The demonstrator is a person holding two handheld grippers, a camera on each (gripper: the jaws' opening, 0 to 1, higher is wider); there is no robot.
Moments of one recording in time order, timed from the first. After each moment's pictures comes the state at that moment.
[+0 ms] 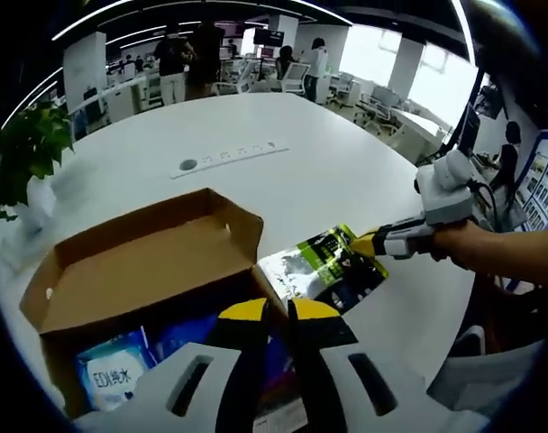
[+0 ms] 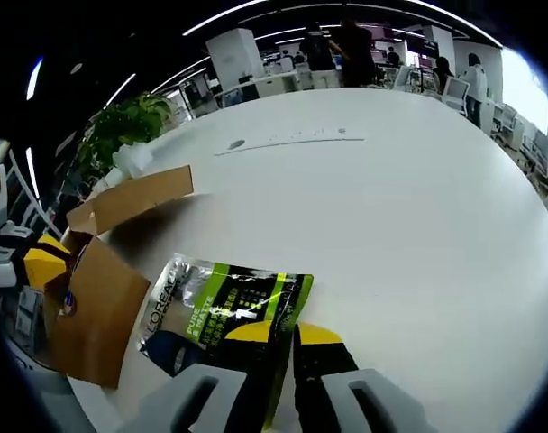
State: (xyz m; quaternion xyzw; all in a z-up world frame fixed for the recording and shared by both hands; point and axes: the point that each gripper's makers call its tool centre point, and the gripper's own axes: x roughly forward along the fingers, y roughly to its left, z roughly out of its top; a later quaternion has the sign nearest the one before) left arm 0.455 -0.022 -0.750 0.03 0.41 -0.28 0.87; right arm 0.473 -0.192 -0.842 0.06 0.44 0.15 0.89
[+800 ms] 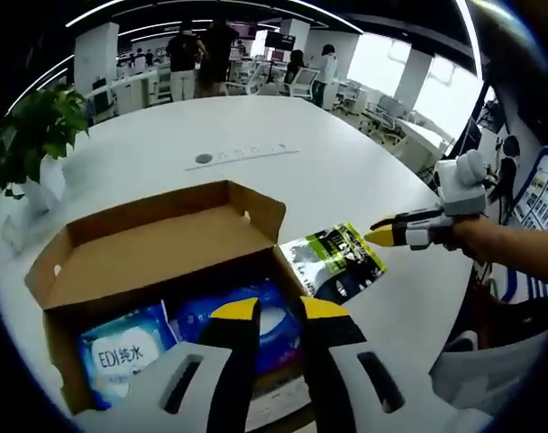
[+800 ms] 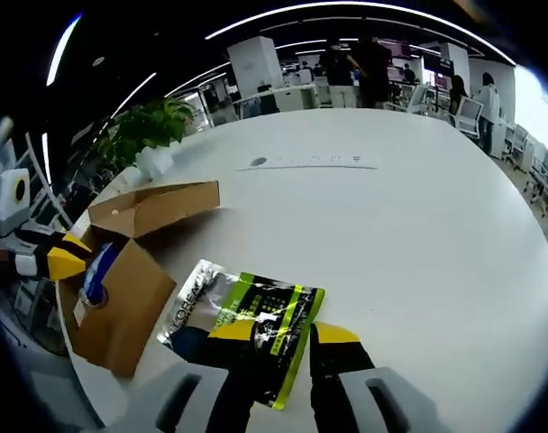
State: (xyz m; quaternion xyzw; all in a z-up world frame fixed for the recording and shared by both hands) left arm 0.440 0.009 -0.744 0.01 0.40 -0.27 0.87; right arm 0.463 -0.185 -0.802 0.04 0.40 0.19 0.90
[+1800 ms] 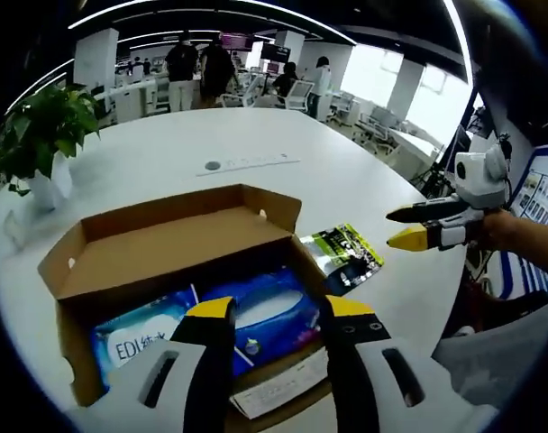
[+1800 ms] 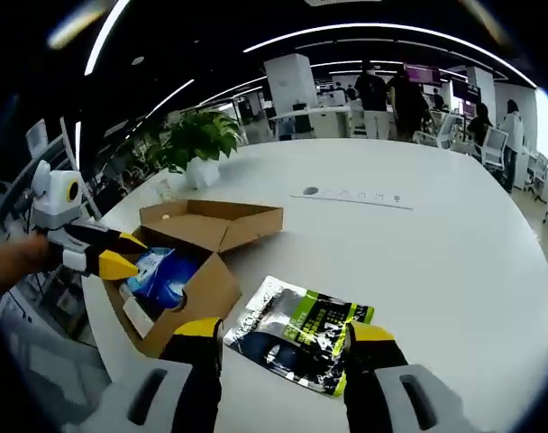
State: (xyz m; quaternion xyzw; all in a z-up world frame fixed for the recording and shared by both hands) left arm 0.425 0.043 -0.732 -0.01 0.38 -0.28 0.88; right arm 0.435 -0.143 -0.747 0.02 0.35 0.26 0.90
